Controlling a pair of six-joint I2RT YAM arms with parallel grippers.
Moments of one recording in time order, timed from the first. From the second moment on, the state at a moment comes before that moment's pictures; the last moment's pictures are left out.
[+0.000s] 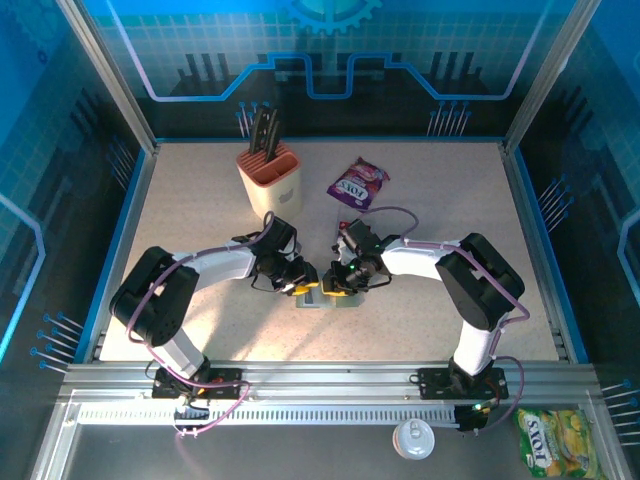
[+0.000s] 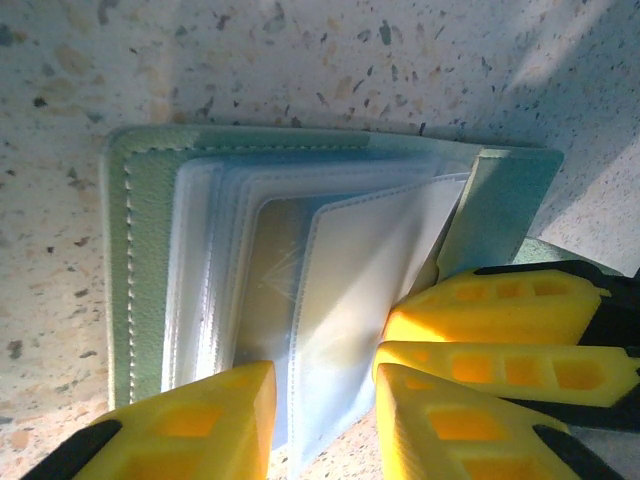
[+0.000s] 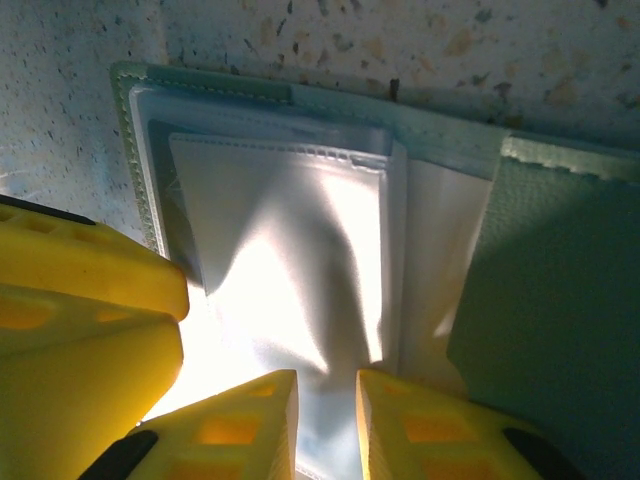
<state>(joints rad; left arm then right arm) -0.52 1.65 0.84 -0.35 0.52 -0.93 0.67 1.80 0.96 -0.33 -0.53 0.72</state>
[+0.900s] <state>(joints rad) -0.53 1.67 0.86 -0.34 0.52 -0.95 0.67 1.80 0.95 -0.33 -0.53 0.72</state>
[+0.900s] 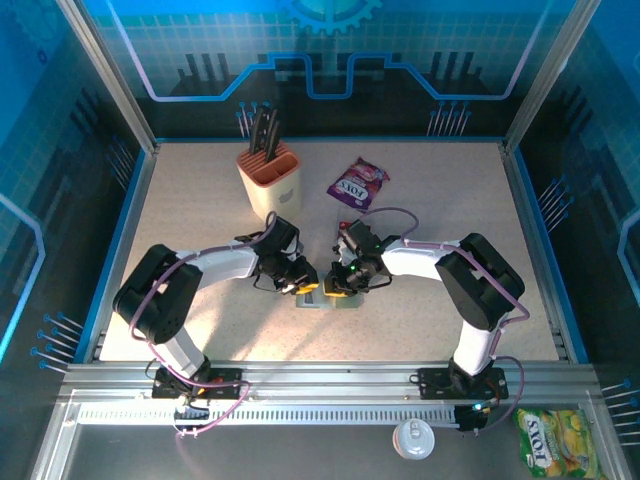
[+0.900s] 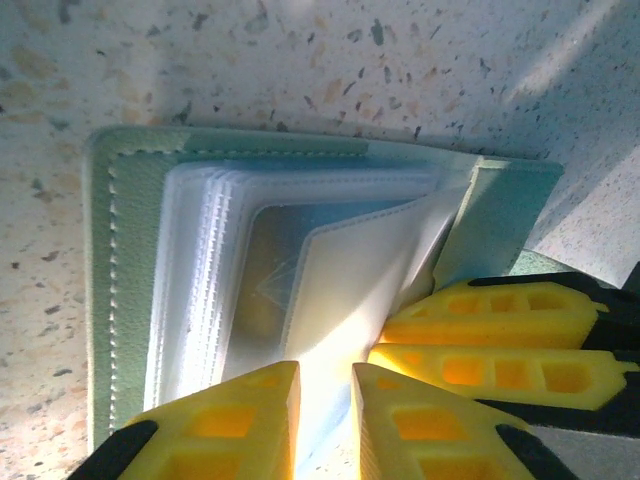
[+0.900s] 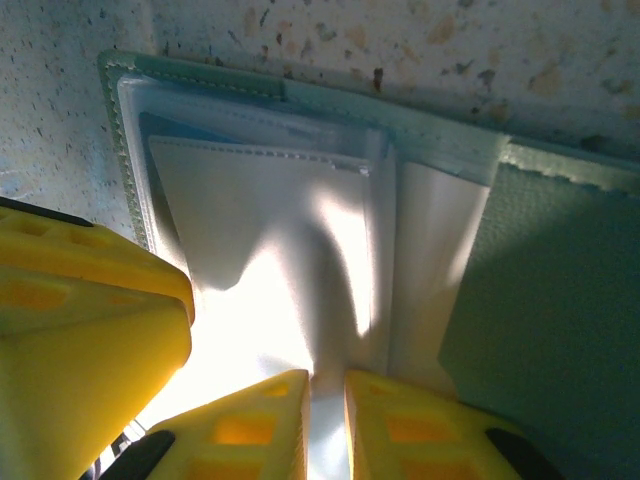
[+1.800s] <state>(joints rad) -0.53 1.66 0.87 -0.36 0.49 -0.96 0.61 1.80 0.85 -0.17 -0.64 0.75</state>
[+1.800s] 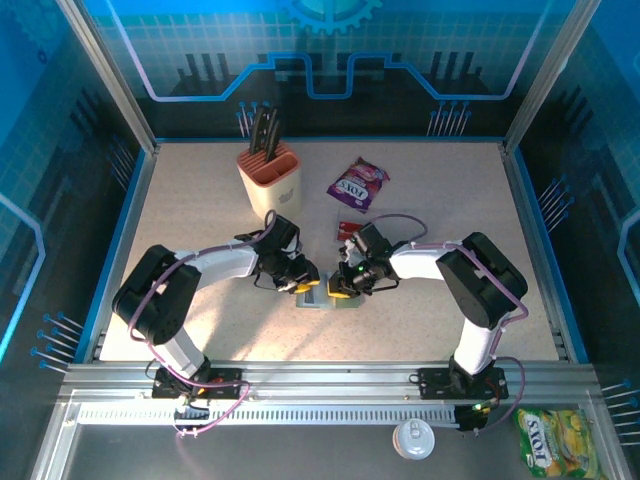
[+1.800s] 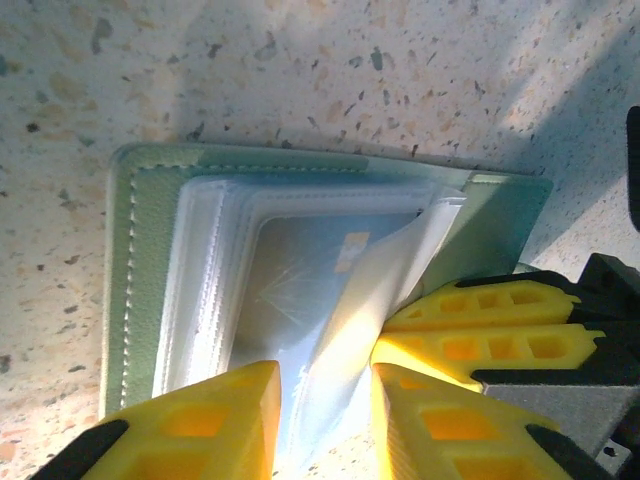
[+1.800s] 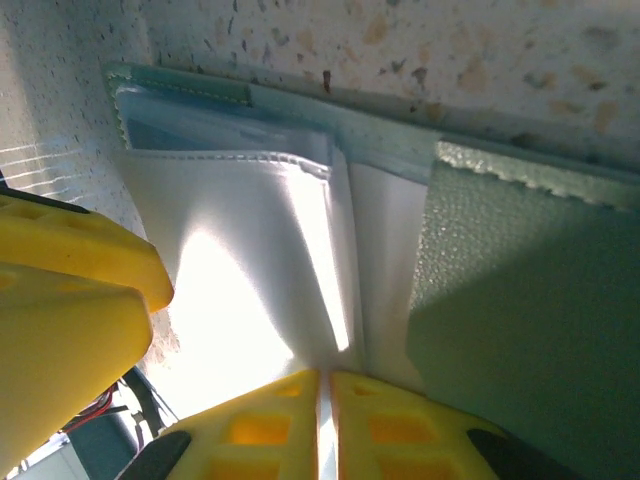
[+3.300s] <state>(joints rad) -0.57 1.67 0.92 -0.42 0.43 -0.95 0.61 1.80 0.83 -0.12 -0.66 0.77</state>
